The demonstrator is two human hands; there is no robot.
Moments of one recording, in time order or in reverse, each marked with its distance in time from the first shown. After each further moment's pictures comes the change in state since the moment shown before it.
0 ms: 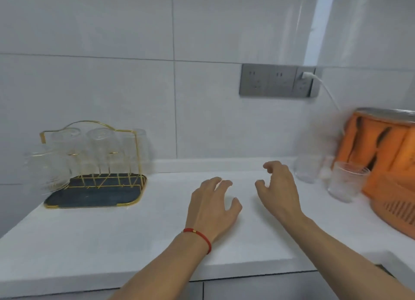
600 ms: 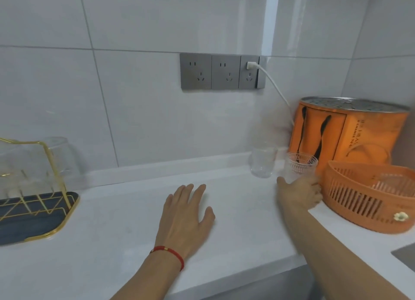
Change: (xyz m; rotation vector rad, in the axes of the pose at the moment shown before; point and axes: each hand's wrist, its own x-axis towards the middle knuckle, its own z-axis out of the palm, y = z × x) left_hand 0.025 0.026 0.071 0.088 -0.145 0.051; right_hand 0.060 0.144 -0.053 0.056 0.384 0.792
